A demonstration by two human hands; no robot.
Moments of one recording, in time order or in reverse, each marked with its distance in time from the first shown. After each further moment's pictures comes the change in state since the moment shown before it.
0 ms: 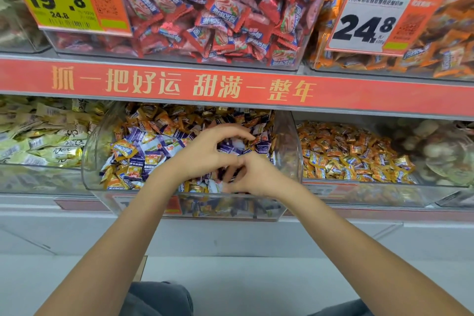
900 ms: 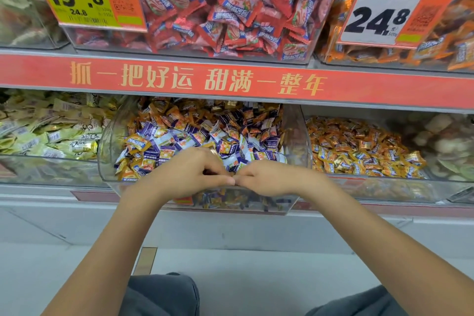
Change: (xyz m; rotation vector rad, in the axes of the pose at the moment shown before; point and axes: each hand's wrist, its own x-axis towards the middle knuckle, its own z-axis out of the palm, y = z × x) left_hand -0.054 -0.008 -0.012 0.295 -0.139 -0.009; right_hand -0.018 -0.021 -0.012 -0.364 -0.350 -0.035
